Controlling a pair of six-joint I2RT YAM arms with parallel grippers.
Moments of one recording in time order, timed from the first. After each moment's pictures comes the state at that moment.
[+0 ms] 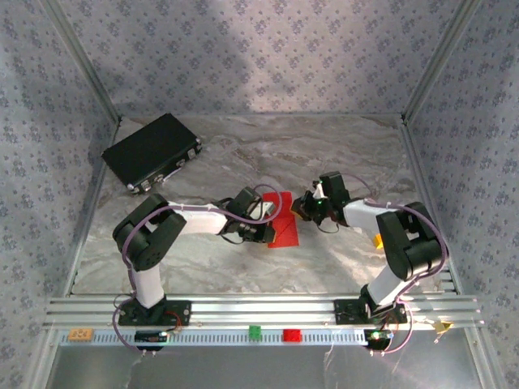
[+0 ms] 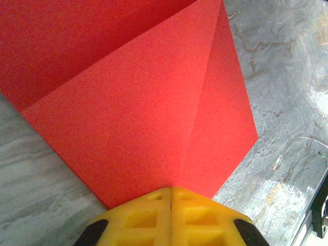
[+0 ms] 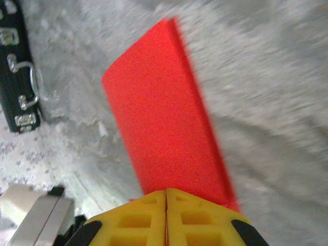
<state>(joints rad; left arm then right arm) -0.82 1.83 0.90 -0.07 0.48 -0.60 0.36 1.61 0.69 0.07 -0.55 0.94</state>
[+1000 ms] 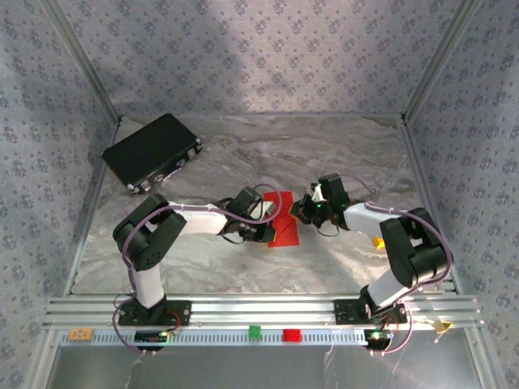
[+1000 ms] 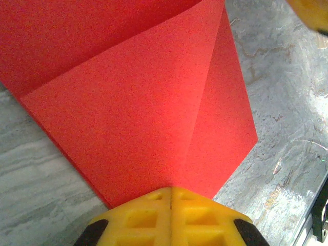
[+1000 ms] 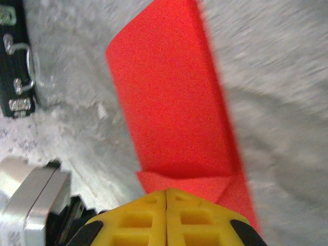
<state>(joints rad) -0.82 1.83 0.90 -0.06 0.47 -0.60 0.39 1.55 0.66 0.03 -0.54 0.91</state>
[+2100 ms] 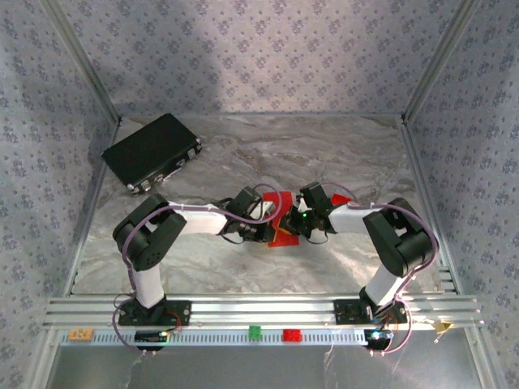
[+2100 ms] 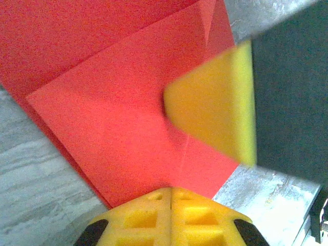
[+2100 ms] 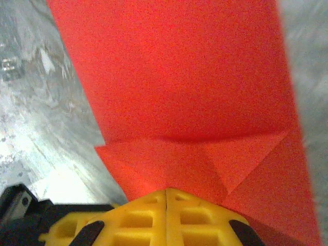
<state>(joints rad) -0.82 1.83 0.90 -0.06 0.48 -0.62 0.50 1.68 0.69 0.01 -0.51 0.95</state>
